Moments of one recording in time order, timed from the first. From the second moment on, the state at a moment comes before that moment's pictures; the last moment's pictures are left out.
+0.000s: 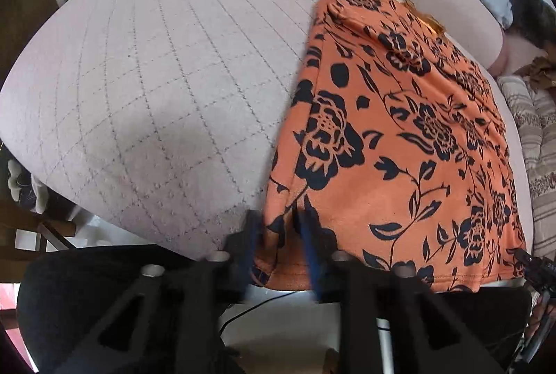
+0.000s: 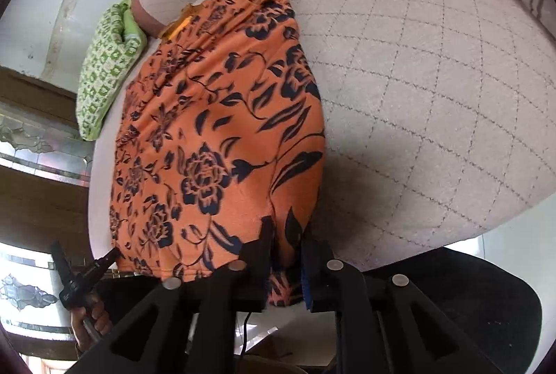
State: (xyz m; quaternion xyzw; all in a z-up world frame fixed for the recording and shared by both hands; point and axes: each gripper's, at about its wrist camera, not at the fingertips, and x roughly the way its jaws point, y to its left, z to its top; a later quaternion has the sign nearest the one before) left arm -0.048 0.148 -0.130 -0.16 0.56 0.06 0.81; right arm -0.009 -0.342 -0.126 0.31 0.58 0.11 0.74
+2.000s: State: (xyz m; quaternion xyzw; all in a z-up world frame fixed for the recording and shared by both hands) left arm 0.202 0.106 -0.127 -0.25 0.49 0.10 0.83; right arm 0.156 -0.323 -0.158 0.58 0.43 0.04 0.69
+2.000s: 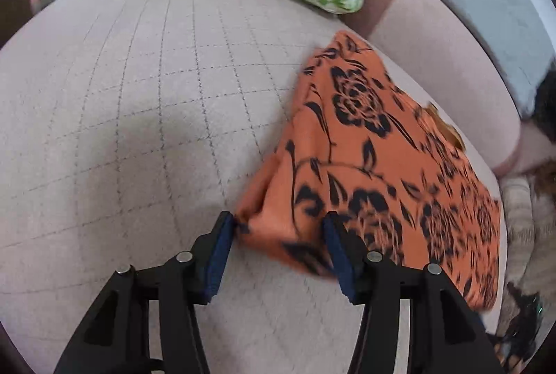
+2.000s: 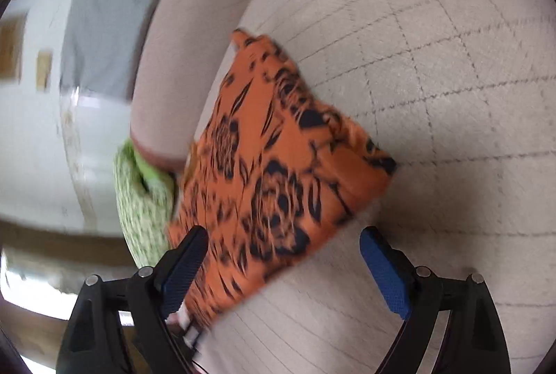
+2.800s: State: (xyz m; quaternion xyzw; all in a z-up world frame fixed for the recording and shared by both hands) left arm 0.112 0.072 -0.123 -0.25 0.50 0.07 0.82; right arm 0.034 -0.348 -0.114 0.49 0.46 0.05 0.74
